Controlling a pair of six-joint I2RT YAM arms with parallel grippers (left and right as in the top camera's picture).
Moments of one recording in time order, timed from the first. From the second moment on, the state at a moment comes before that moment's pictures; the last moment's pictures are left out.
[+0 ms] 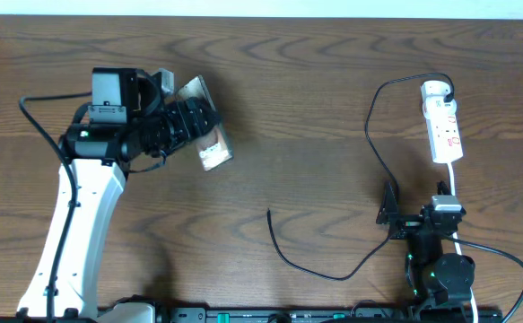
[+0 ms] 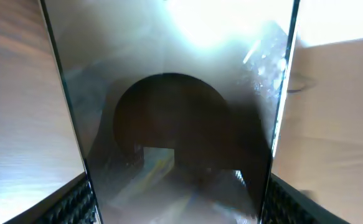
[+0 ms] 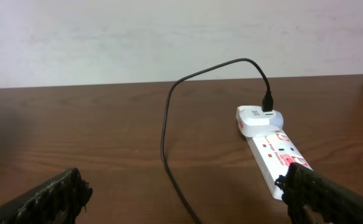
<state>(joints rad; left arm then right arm) -0.02 1.39 1.21 -0.76 0.68 -0.58 0.08 0.01 0.01 -0.07 0.06 0.06</state>
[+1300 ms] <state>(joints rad) 0.13 1.39 1.21 -0.73 1.09 -1.95 0.08 0.01 0.01 -0.07 0.06 0.06</state>
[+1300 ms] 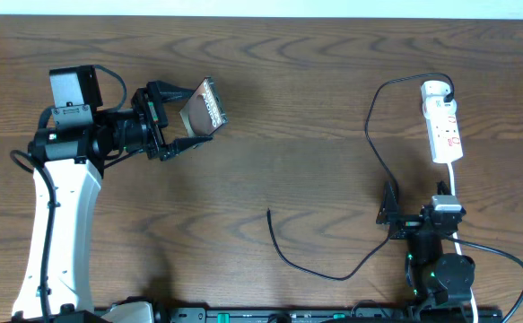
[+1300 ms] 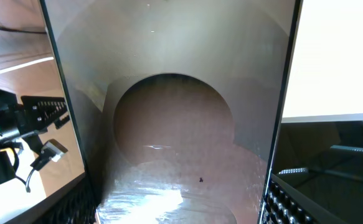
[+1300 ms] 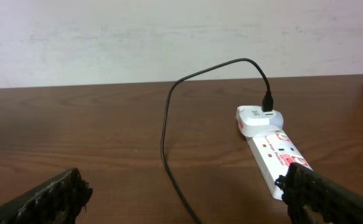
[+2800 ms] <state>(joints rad) 0.13 1.53 1.16 -1.09 0.27 -1.50 0.08 0.01 0.01 0.02 -0.09 0.07</state>
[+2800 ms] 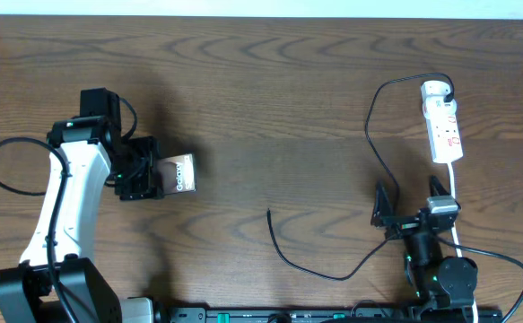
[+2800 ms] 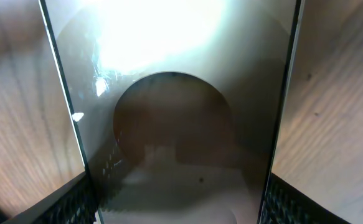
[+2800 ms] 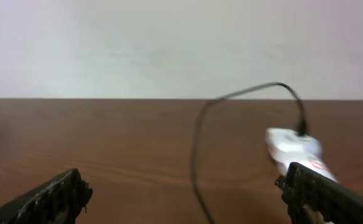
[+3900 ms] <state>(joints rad) 0.05 1.53 1.15 -0.99 0.31 -1.49 0.15 1.80 1.06 0.61 -1.34 0.57</state>
